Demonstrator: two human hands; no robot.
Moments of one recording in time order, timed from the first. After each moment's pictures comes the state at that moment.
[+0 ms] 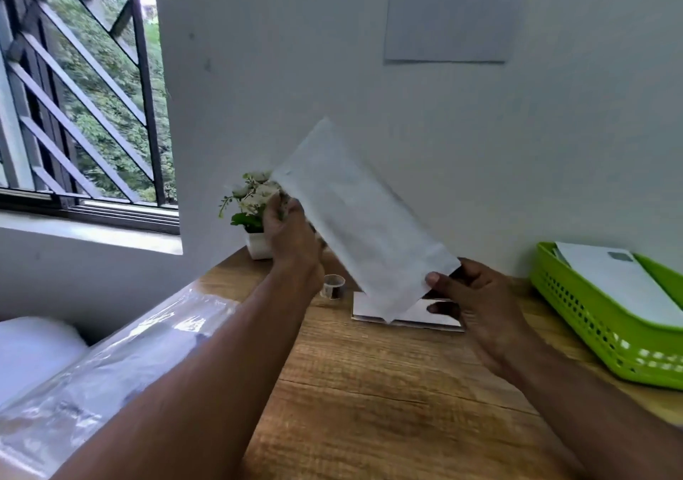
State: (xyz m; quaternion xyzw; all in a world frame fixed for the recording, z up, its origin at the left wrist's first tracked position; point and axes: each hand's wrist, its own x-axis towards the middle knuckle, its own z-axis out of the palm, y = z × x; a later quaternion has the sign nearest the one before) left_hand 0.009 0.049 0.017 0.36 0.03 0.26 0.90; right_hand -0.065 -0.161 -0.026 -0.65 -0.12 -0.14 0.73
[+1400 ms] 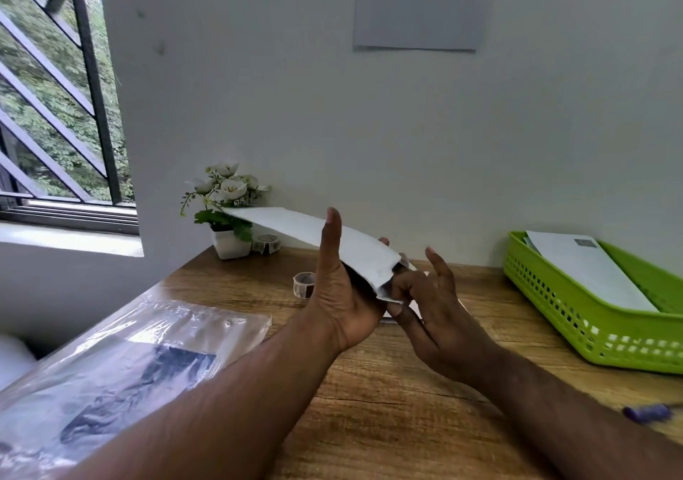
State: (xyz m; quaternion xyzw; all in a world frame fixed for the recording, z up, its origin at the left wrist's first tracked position) left_hand -0.038 -0.018 -0.023 0.30 -0.16 -0.19 0.92; right_hand -0.059 -0.164 -0.052 -0.83 -0.35 -0.38 0.20
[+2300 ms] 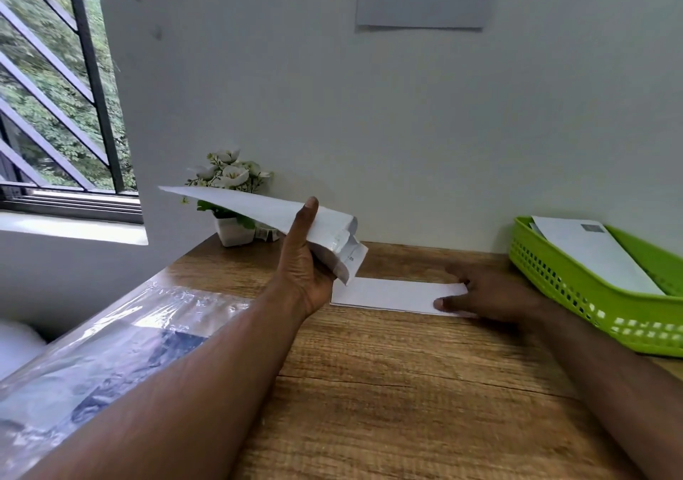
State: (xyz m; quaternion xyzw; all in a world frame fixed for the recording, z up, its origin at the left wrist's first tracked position) left_hand 0.010 0.025 -0.037 0.34 -0.06 -0.03 0.94; right_hand -0.018 -0.241 -0.040 -0.98 0.01 0.00 0.21
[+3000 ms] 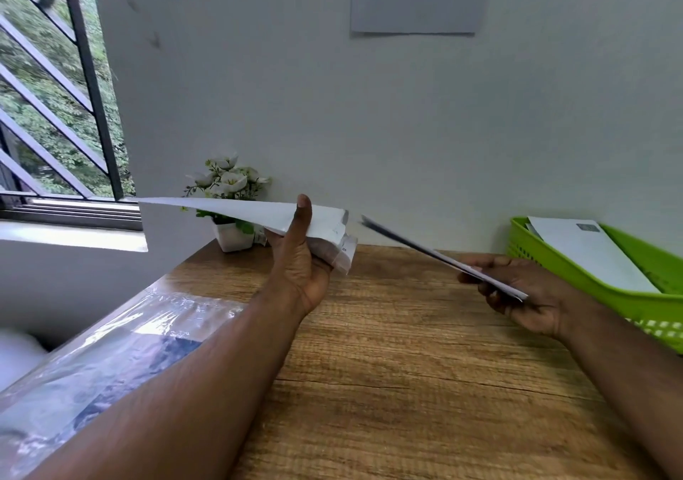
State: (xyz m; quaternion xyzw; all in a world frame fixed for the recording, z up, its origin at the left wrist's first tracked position) left_hand 0.011 0.026 -0.027 0.27 -0.10 0.05 0.96; right_hand -0.045 -0.251 -0.020 -0.63 0.06 0.00 0.77
